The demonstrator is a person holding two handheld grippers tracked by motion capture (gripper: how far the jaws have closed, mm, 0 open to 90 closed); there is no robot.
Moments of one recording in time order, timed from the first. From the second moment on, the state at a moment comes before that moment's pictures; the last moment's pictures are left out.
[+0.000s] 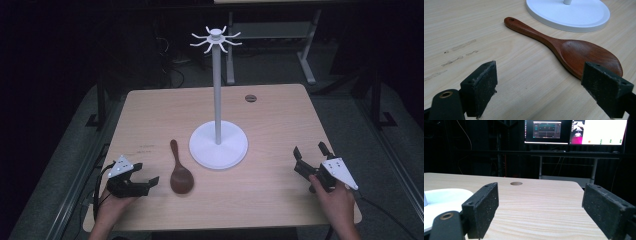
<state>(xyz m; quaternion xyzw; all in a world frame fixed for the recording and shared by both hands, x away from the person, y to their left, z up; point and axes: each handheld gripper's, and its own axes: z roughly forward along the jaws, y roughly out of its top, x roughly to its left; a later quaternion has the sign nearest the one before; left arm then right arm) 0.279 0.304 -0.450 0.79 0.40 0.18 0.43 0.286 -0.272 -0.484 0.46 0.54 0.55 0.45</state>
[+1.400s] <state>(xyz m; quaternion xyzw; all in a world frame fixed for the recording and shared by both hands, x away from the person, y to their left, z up) 0.329 0.238 -0.421 0.80 0.37 0.12 0.45 0.287 -0.272 -0.484 0.47 0.54 0.55 0.44</state>
